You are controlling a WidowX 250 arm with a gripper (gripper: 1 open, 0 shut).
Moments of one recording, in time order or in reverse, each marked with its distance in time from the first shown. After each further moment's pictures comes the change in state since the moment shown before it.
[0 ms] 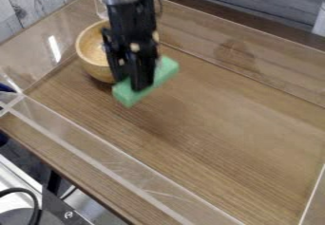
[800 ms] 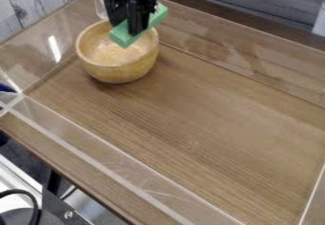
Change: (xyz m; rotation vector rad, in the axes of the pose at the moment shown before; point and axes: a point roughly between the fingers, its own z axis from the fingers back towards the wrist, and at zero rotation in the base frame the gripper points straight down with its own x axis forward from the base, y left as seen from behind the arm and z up) arm 0.053 0.045 0.026 0.208 -0.075 0.063
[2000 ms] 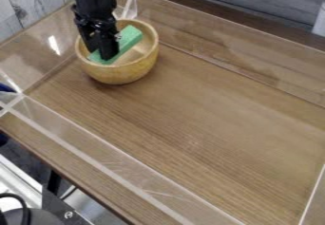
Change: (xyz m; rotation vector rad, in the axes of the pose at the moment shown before) arm -0.024 0.050 -0.045 -0.120 -0.060 -0.093
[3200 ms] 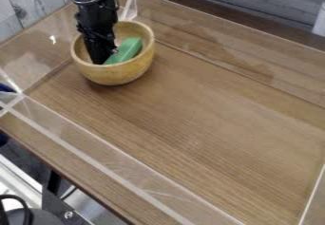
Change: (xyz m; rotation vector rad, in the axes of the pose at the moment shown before) arm 0.015 0.007 -0.032 0.056 0.046 -0.111
